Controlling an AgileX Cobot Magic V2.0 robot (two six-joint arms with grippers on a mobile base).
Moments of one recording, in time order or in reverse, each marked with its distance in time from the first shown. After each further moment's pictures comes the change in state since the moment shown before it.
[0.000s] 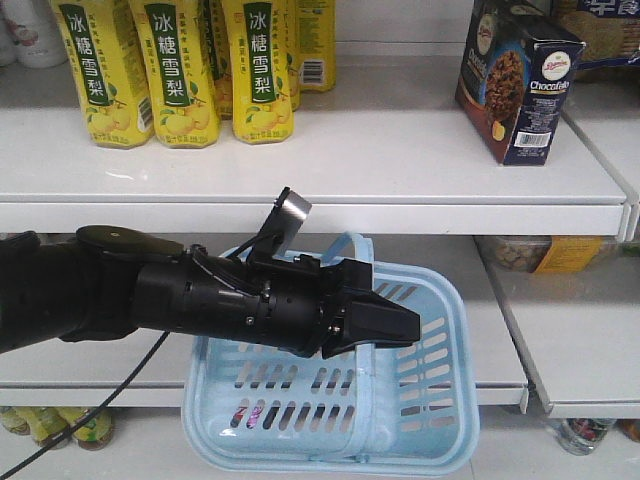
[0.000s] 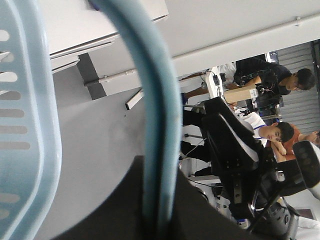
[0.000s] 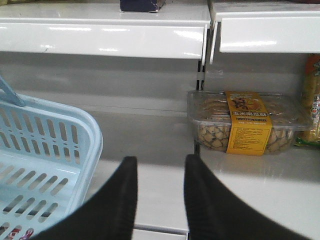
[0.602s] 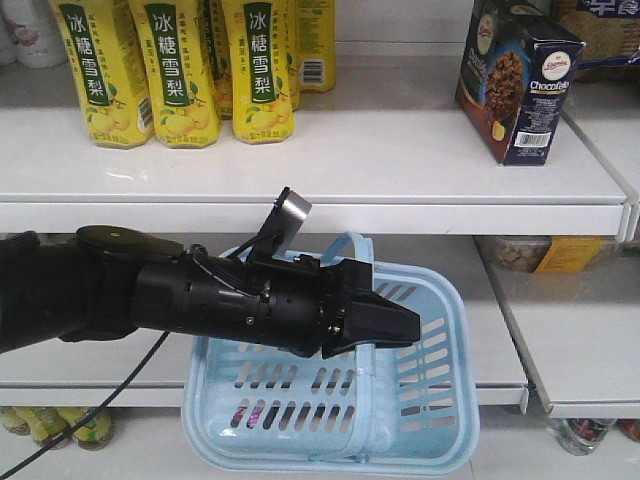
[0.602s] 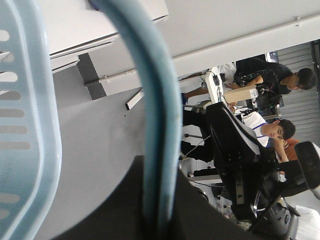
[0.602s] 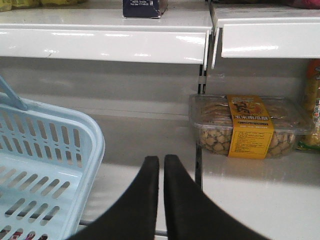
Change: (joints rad) left arm 0.000 0.000 0.000 0.000 0.000 0.000; right arm 0.000 0.000 0.000 0.000 -0.012 0.001
